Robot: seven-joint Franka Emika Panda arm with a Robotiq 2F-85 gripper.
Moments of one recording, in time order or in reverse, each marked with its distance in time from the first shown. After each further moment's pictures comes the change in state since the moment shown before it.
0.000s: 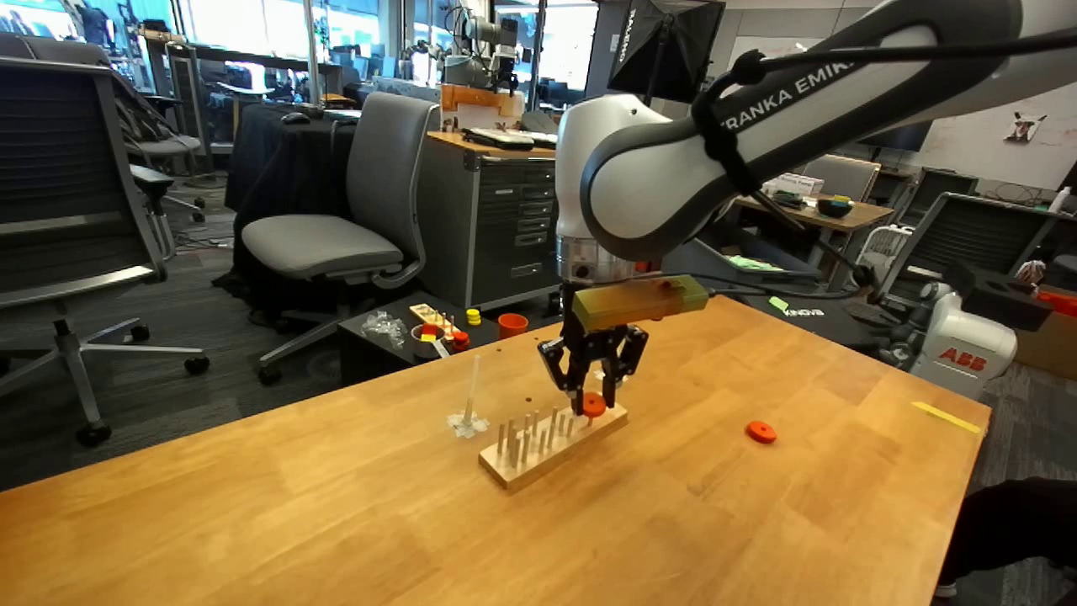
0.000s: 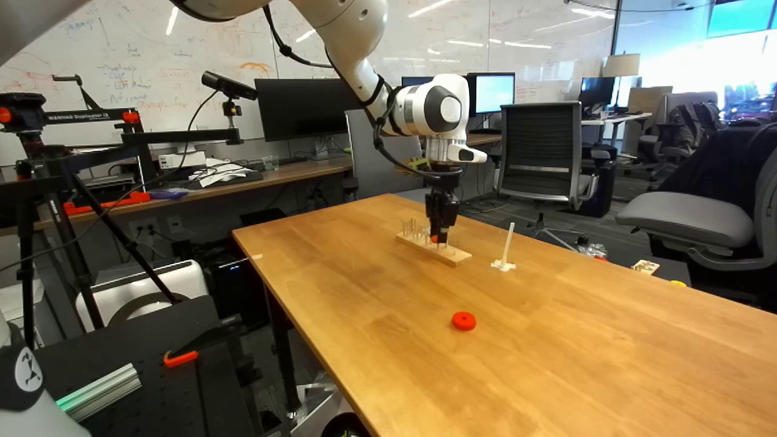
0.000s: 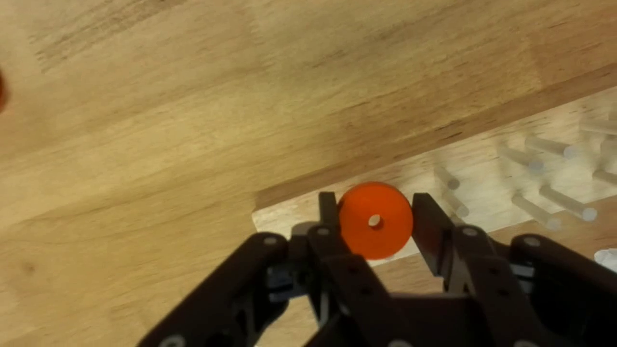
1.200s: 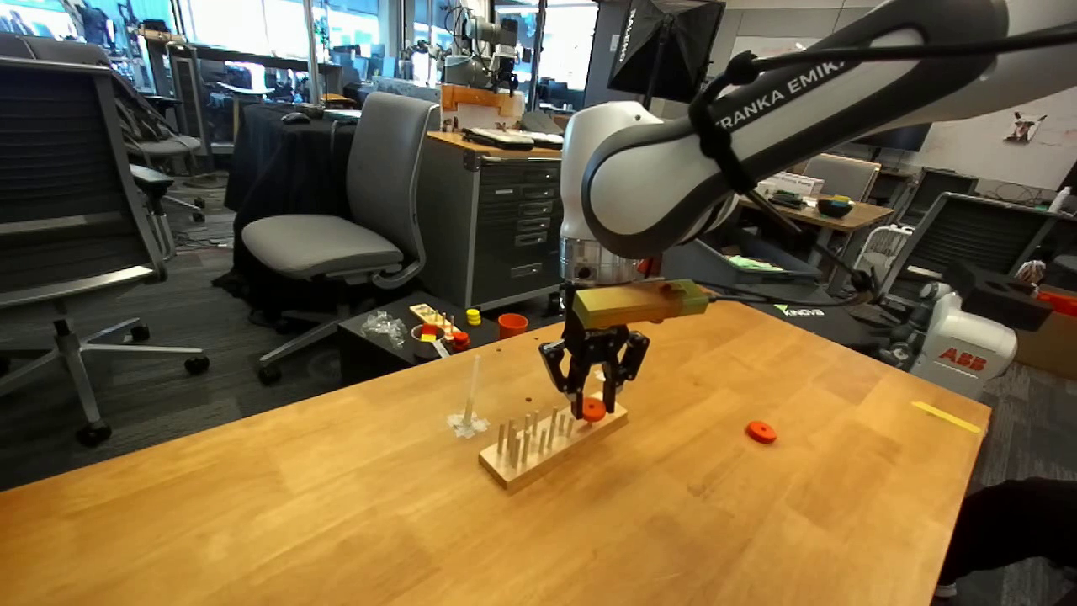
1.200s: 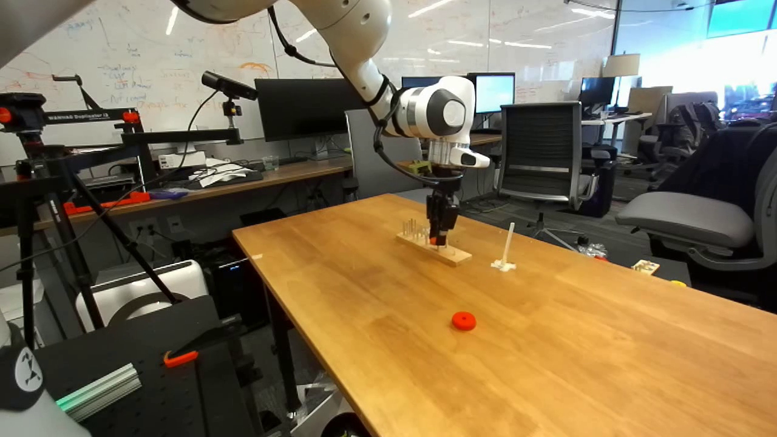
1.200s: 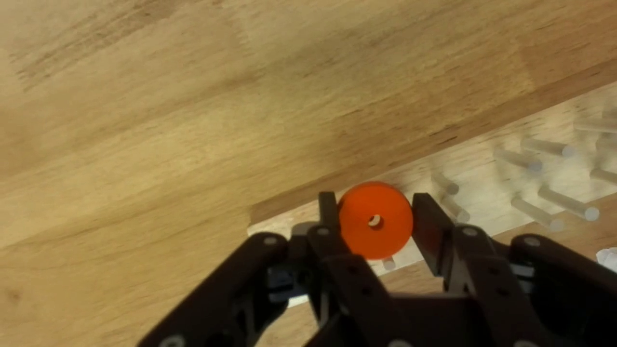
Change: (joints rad) arm -0.013 0.009 0.000 0.002 0.054 0.000 -0.007
